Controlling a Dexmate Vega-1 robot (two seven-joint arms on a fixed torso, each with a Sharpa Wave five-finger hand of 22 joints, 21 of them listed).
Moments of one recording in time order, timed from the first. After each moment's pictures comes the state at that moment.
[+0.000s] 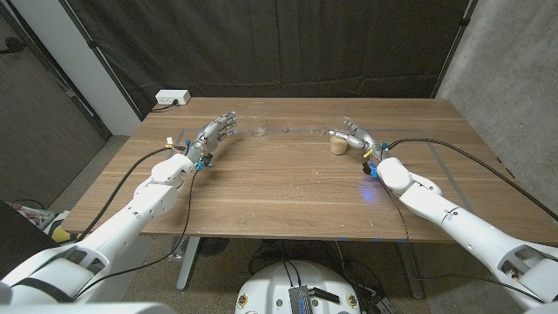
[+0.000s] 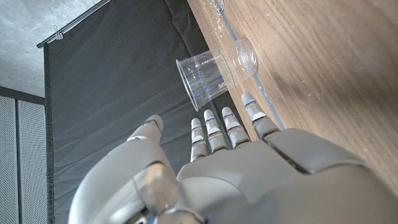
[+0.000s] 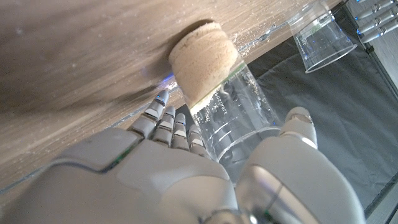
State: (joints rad) left arm 0.76 0.60 0.40 -1.18 -0.61 -0.29 -0.21; left_hand 0.45 0.10 0.44 0.06 0.17 0.17 -0.11 0.27 0.24 0.24 -0.08 0.24 0.29 0.19 -0.04 0.20 0.20 0.14 0.13 0.42 0.19; right arm -0.76 -0.60 -0.59 -1.33 0.03 0.12 -0.22; right_hand 0.49 -0.08 0.09 -0.14 0.34 -0.03 0.04 0.23 0.21 0.01 0.10 0.25 0.24 0.10 0.06 0.21 0.19 0.18 0.08 0.28 0.18
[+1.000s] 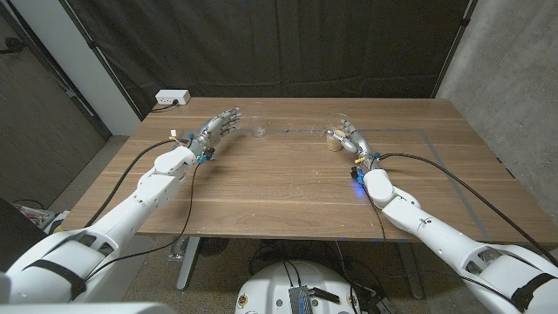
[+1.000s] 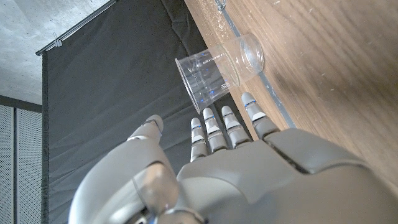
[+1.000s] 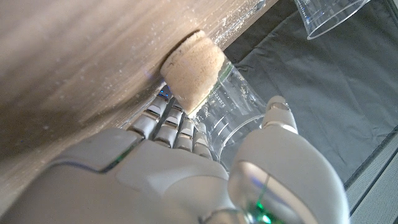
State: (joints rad) left arm 0.66 0.57 0.43 -1.08 -0.59 -0.28 -0.26; left_hand 0.45 0.10 0.44 0.06 0.17 0.18 -0.11 0.27 0.24 0.26 -0.09 0.25 0.29 0.21 -0.04 0.21 0.20 0.14 0.13 0.42 0.19; right arm -0.72 -0.43 -0.61 -1.06 0.03 0.37 -0.41; right_hand 0.62 0.03 0.16 -0.15 0.31 0.01 -0.05 0.27 0.26 0.08 -0.02 0.41 0.39 0.24 -0.04 0.28 0.30 0.27 0.03 0.30 0.21
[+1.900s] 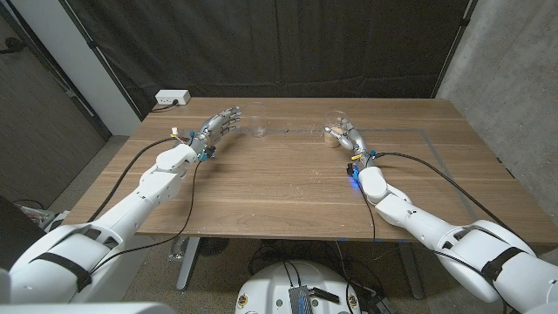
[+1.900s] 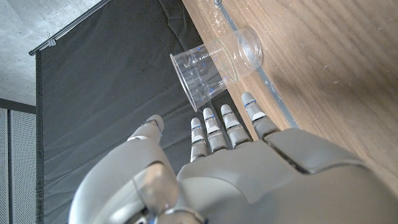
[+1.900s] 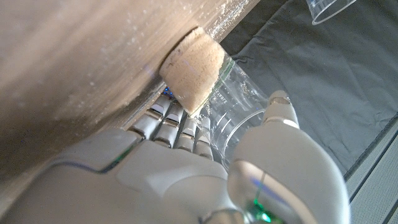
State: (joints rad) left arm 0.63 0.56 0.44 -1.04 -0.57 -0.28 -0.25; left_hand 0.45 0.10 0.44 0.06 0.17 0.18 -0.11 0.27 0.24 0.27 -0.09 0.25 0.29 0.22 -0.04 0.22 0.21 0.15 0.13 0.41 0.19; right arm -0.58 -0.31 -0.66 -0.71 0.06 0.59 -0.41; right_hand 0.74 0.05 0.15 -0.15 0.27 0.09 -0.08 0.36 0.33 0.11 -0.06 0.60 0.59 0.33 -0.04 0.46 0.52 0.37 -0.04 0.34 0.25
